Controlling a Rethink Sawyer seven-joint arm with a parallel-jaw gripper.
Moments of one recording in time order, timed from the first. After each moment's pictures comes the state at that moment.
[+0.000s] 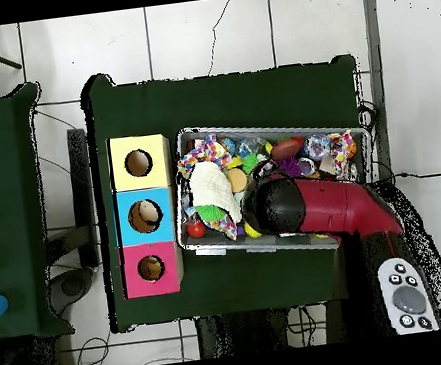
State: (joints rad) arm -0.37 -0.73 -0.02 1.67 -0.26 0.45 2.43
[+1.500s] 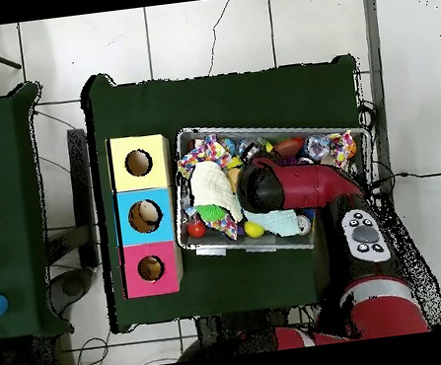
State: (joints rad) arm -0.36 -0.47 0.01 1.51 -0.33 0.22 2.43
